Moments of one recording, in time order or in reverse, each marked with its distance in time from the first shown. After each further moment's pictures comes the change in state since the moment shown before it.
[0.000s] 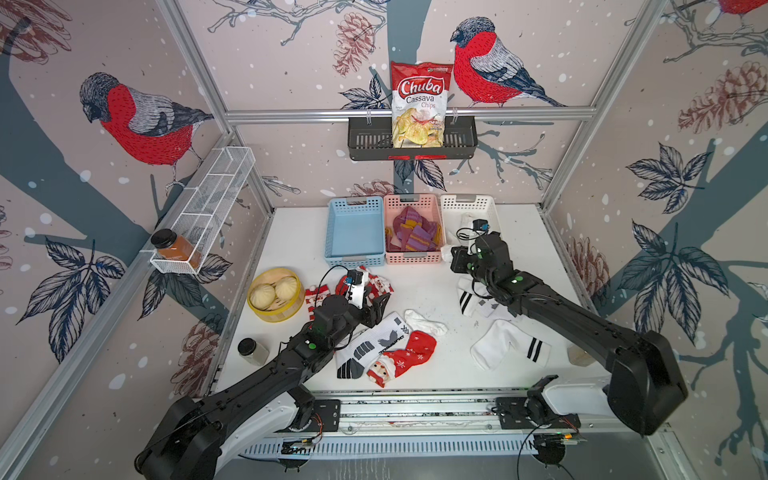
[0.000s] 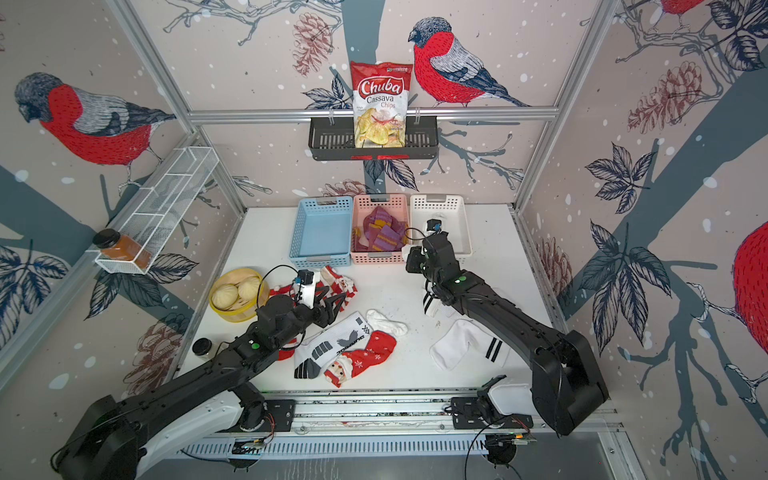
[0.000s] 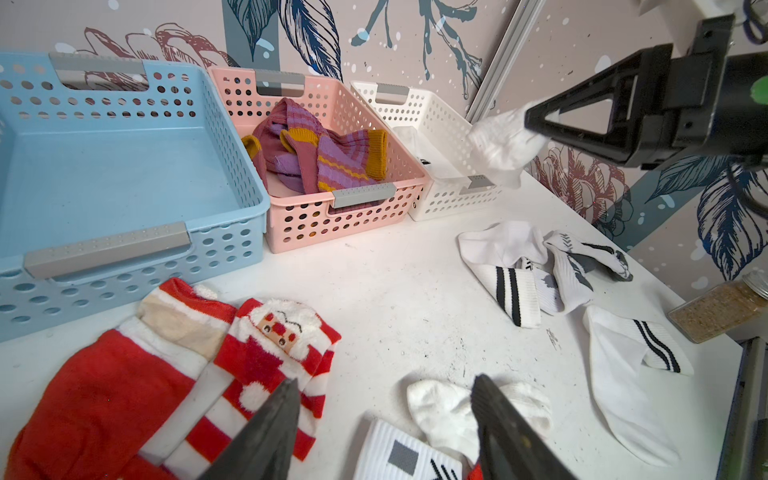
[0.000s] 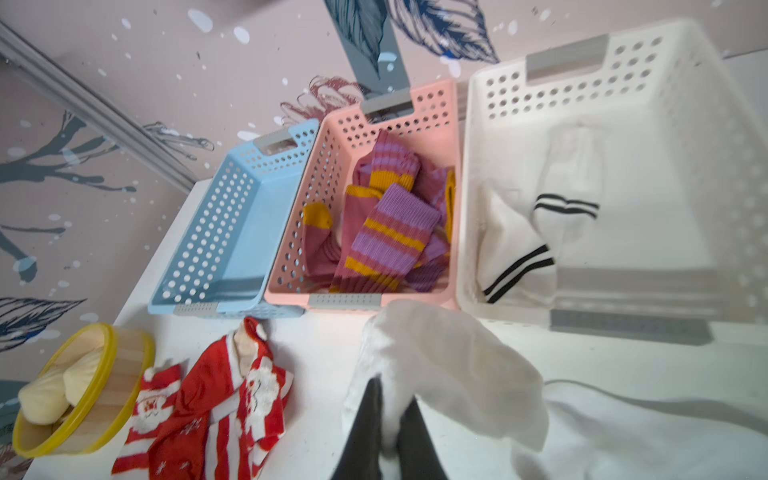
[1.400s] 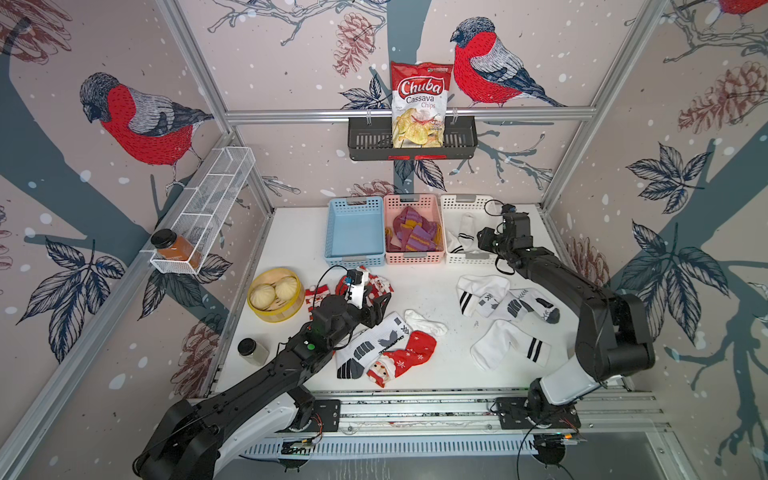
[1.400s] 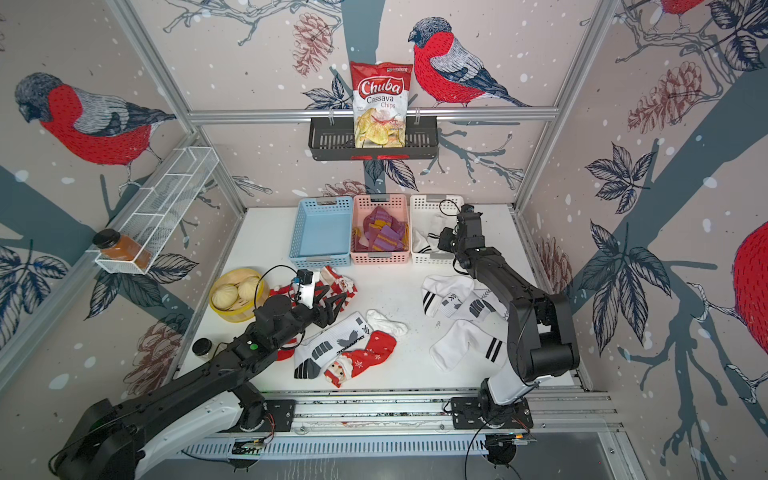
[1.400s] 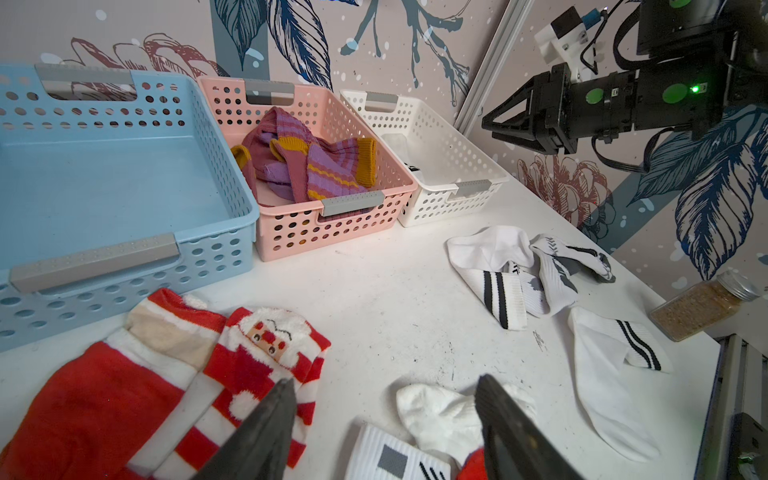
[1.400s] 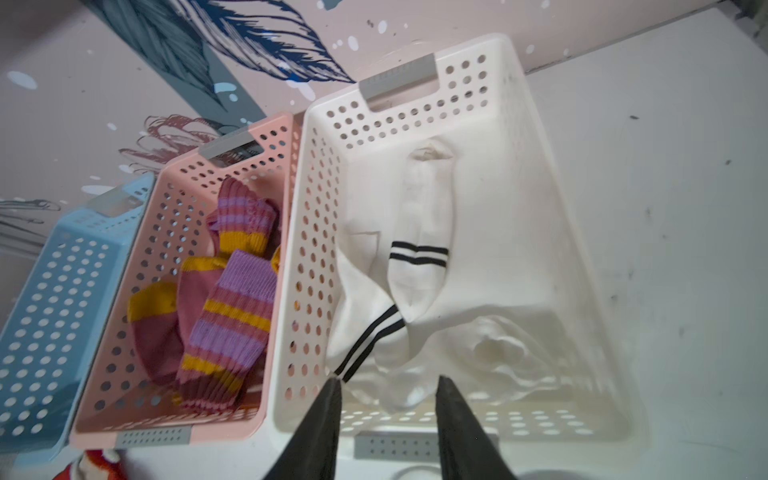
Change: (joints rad) left arm -0.001 -0.020 0.005 -0.003 0.025 0.000; right arm -0.290 0.250 0.143 -0.032 -0.161 -0.072
